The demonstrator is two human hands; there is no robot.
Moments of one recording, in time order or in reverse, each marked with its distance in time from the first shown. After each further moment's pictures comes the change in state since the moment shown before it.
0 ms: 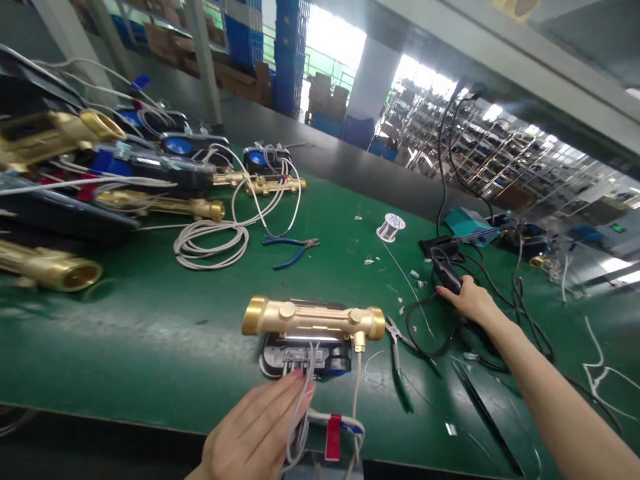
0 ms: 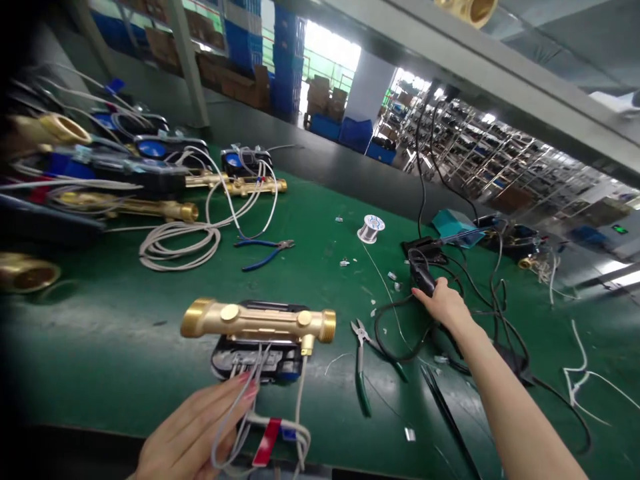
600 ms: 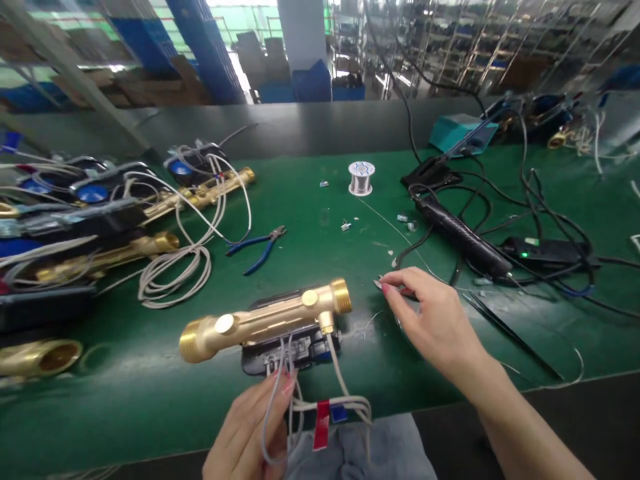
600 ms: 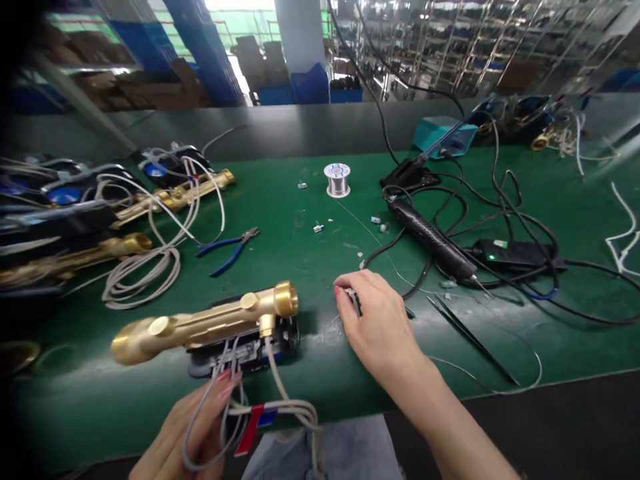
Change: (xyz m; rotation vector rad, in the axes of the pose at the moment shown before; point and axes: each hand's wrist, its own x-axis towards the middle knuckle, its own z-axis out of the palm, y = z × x) left_hand 0.008 0.002 -0.014 -0.070 -0.168 -0.096; right_hand -0.159 -0.065 0.024 0.679 0.120 -0.474
